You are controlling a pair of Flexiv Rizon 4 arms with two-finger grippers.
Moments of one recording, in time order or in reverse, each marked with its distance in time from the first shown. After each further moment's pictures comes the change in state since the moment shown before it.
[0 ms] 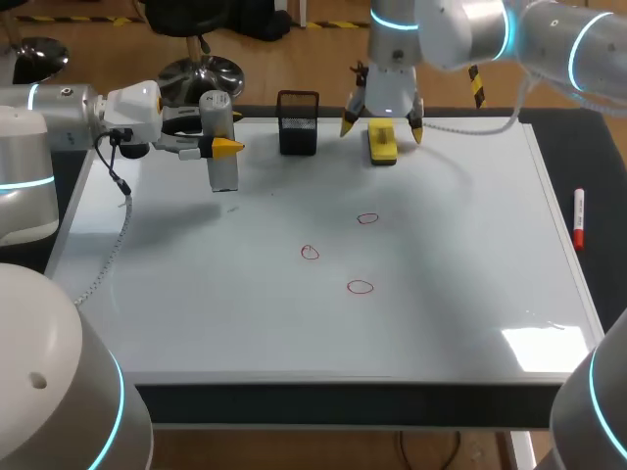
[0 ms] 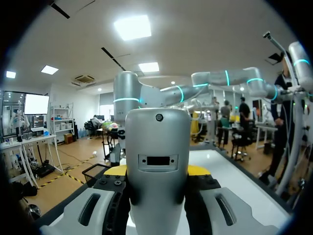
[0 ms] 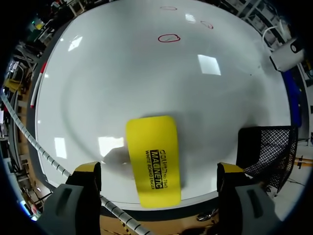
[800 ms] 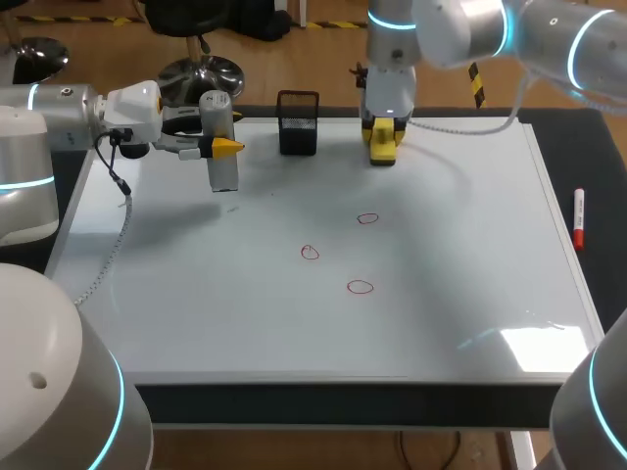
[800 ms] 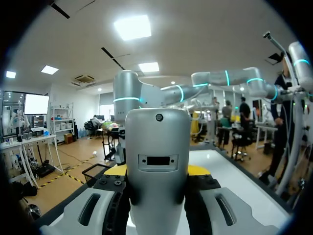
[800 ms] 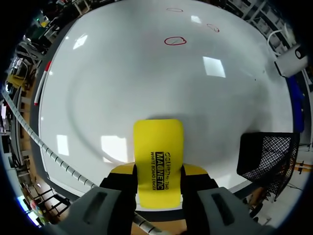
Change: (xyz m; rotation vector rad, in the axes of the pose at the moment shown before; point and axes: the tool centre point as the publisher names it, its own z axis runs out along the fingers) left arm 0.000 0.000 0.000 0.000 0.000 0.000; right arm 0.003 0.005 -0.003 -0.006 0.029 -0.026
